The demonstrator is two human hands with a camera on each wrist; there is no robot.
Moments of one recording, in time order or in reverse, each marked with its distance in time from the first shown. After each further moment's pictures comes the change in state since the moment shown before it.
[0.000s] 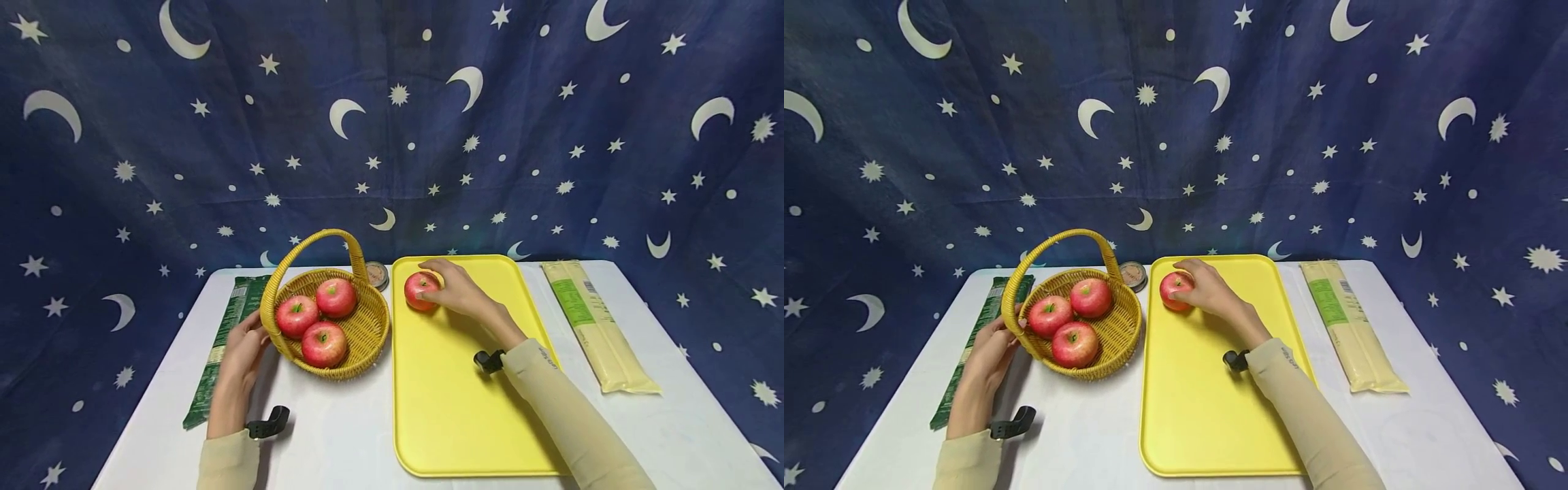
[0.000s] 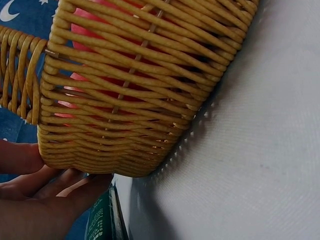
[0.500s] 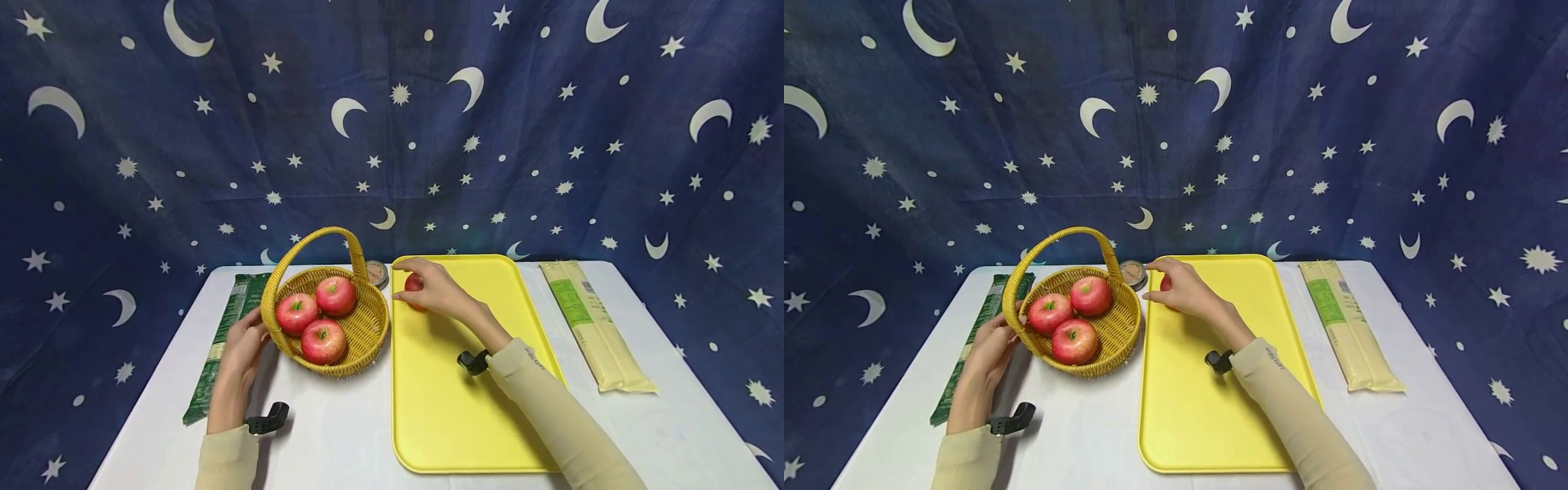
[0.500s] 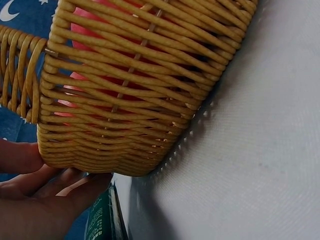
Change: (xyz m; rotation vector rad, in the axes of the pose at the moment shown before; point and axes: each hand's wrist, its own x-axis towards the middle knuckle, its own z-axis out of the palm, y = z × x) left_hand 0.001 -0.002 0.000 0.001 -0.003 0.017; right_hand 0.004 -0.050 0.006 0.039 -0.034 -0.108
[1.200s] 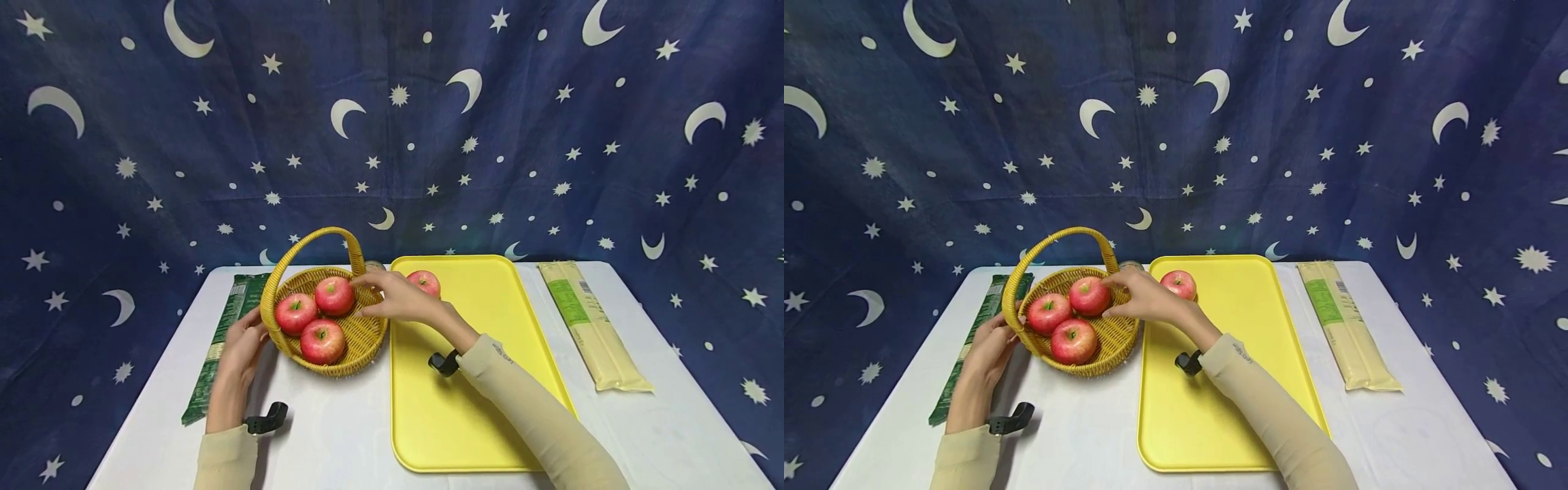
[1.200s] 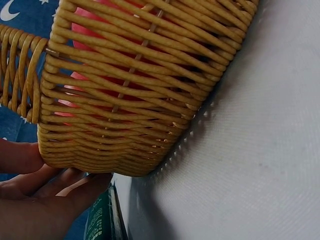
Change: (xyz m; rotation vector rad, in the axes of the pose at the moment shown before) left_hand 0.000 0.000 0.000 0.013 0.006 0.003; right_hand 0.022 -0.045 0.026 0.078 -0.234 -0.121
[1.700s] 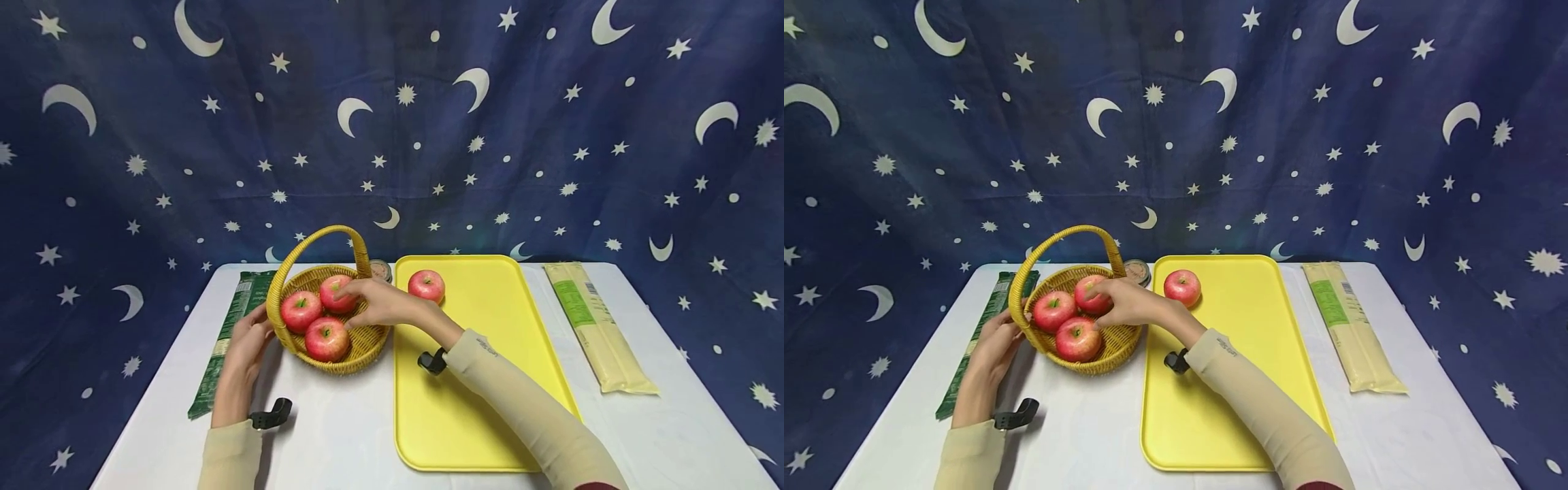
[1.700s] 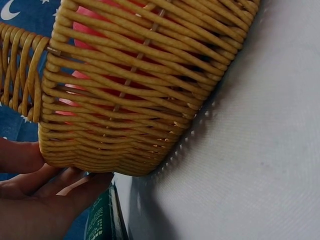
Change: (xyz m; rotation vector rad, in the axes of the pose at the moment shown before) left_hand -0.002 0.000 -0.002 -0.005 -0.007 0.008; right_hand 0.022 -0.017 0.019 -0.019 -0.174 -0.033
